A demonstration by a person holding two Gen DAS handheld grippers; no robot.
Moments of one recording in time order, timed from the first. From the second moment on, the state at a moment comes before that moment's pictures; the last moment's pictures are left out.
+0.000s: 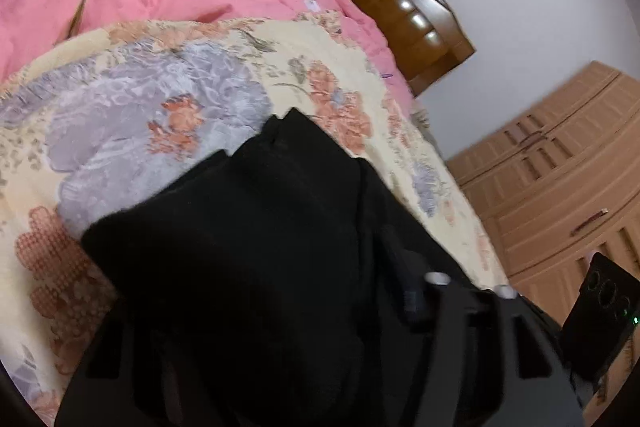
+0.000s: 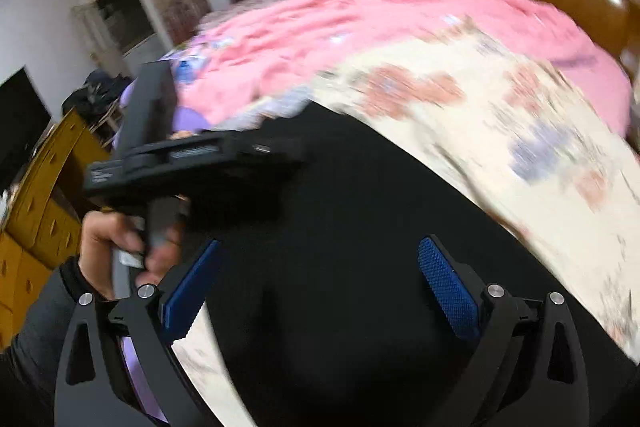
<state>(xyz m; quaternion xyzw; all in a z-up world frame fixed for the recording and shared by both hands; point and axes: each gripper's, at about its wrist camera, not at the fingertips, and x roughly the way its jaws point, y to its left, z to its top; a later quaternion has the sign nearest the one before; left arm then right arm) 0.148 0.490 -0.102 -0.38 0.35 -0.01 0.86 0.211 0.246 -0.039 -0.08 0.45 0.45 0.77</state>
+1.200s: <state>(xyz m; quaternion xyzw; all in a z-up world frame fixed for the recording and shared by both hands) 0.087 0.194 0.053 -0.06 0.28 -0.09 0.95 0.189 -0.012 -0.012 0.07 0.44 0.32 0.84</state>
